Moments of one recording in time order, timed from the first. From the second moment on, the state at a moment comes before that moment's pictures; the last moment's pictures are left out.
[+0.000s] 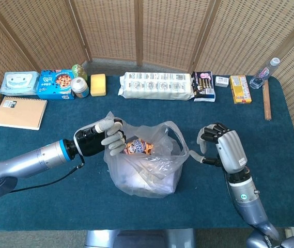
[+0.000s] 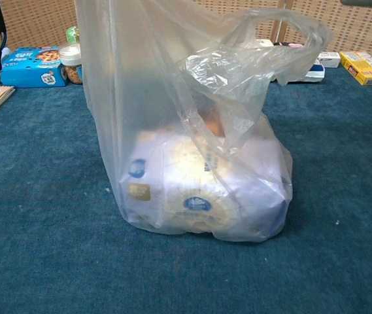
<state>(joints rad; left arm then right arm) -0.45 -1.37 -1.15 -1.66 0.23 -0.52 -0.58 0.45 -1.29 0.25 -1.78 -1.58 1.44 0.07</state>
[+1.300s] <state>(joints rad) -0.47 -1.37 -1.16 -1.63 0.22 -0.52 -0.59 0.56 -1.18 0.15 -1.76 -1.70 1.25 -0.04</state>
